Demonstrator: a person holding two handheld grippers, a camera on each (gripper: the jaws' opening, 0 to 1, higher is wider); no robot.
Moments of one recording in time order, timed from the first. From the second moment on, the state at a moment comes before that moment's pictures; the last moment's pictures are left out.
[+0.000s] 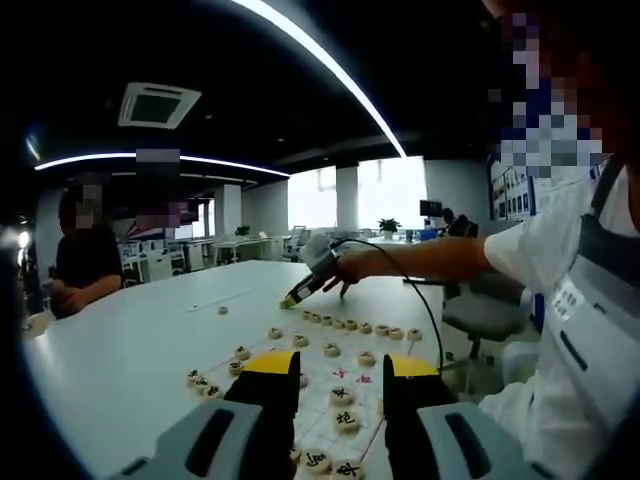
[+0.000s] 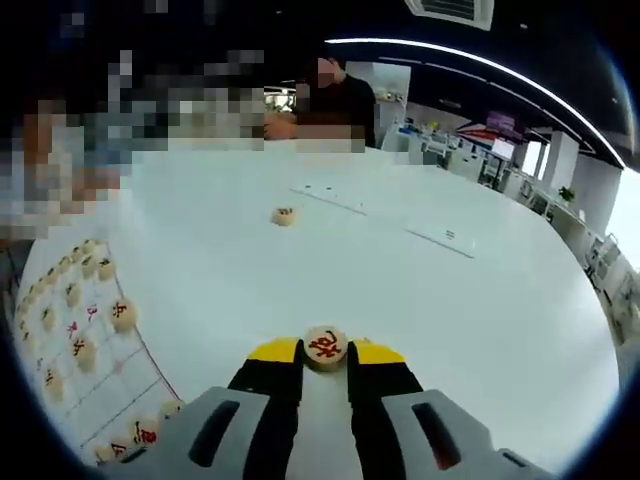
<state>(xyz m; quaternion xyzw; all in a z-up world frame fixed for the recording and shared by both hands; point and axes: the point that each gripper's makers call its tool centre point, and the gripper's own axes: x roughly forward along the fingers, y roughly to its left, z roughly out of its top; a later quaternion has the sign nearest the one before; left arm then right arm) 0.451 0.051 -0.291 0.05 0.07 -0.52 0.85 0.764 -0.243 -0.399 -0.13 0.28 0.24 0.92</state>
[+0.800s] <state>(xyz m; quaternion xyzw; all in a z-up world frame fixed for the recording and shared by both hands) 0.448 0.046 -0.292 0.06 0.07 -0.53 0.84 0.648 -0.156 -0.372 -0.09 0.24 0.40 0.88</state>
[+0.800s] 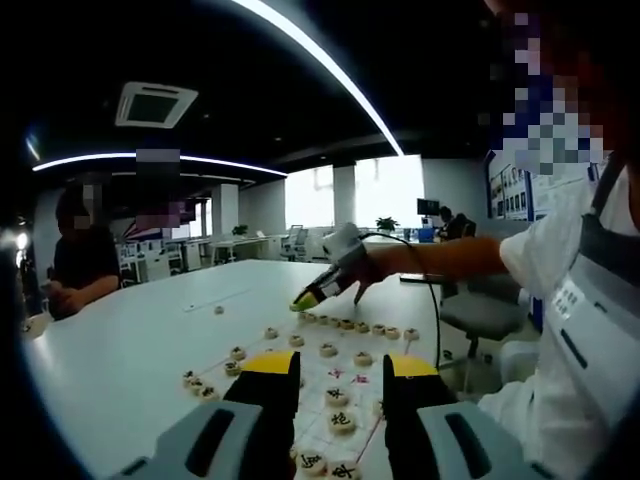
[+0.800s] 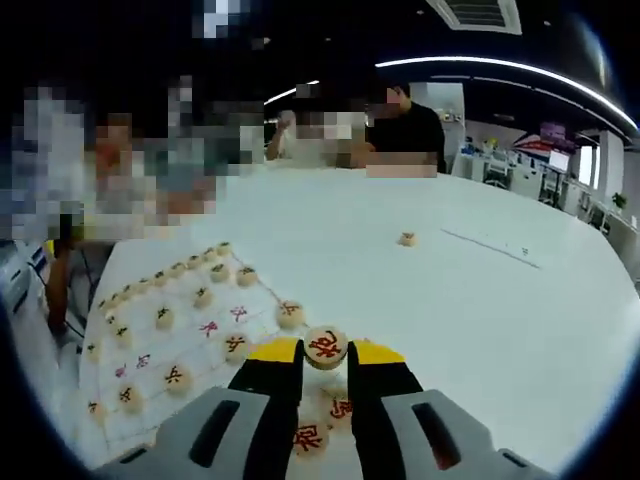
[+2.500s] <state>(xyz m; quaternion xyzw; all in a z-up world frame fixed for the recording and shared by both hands) 0.450 0.049 -0.290 0.05 0.07 -0.53 0.85 0.644 -0.136 -0.396 -0.12 0.27 0.41 0.86</state>
